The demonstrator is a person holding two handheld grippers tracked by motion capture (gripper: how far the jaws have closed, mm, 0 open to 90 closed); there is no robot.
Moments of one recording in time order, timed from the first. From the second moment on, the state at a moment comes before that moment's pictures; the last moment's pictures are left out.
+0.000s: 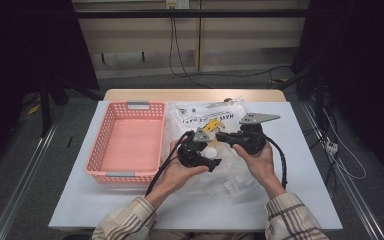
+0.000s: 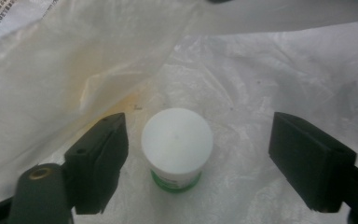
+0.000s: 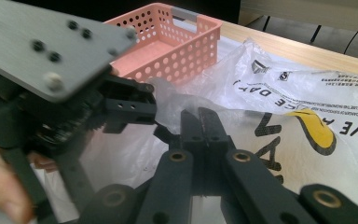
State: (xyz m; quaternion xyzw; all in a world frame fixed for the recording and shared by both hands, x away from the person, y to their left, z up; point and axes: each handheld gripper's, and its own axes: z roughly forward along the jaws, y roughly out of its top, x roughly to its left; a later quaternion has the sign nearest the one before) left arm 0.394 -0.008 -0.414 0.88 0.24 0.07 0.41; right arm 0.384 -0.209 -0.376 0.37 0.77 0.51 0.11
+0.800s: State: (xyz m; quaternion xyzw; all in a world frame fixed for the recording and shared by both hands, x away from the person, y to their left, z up) left arm 0.357 0.045 -0.375 0.86 0.21 0.11 0.46; right arm 0.382 -0.207 -0.381 0.37 0.78 0.50 0.10
